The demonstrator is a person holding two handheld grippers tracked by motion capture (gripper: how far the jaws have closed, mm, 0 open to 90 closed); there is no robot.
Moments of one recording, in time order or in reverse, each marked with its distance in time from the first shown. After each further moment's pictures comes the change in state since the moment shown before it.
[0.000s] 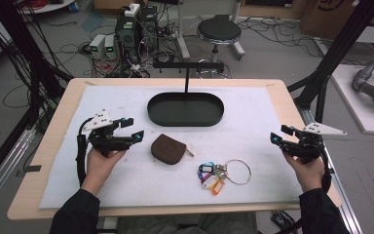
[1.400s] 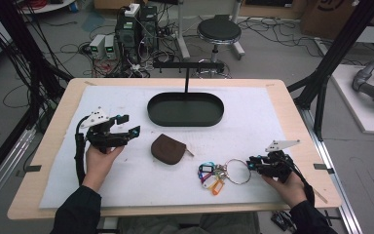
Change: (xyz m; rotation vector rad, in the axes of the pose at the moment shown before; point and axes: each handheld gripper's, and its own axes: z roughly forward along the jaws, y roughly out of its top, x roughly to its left) left arm 0.012 -0.003 -0.001 -0.009 0.073 -0.030; right arm 0.064 -0.036 0.038 0.388 0.176 -0.069
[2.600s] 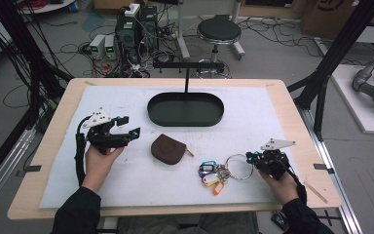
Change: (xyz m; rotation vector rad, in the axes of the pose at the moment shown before) left arm -0.002 -0.001 0.000 0.048 0.017 0.009; right arm 0.009 0.009 0.007 -0.076 -0.148 -0.016
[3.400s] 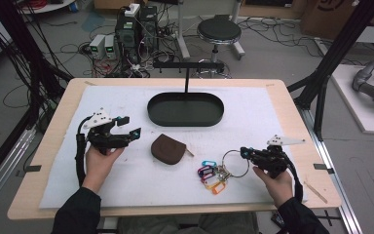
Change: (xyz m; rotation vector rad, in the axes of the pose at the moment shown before) left arm -0.002 0.001 0.000 -0.001 -0.003 0.014; right arm 0.006 0.009 -0.007 -0.179 0.215 0.183
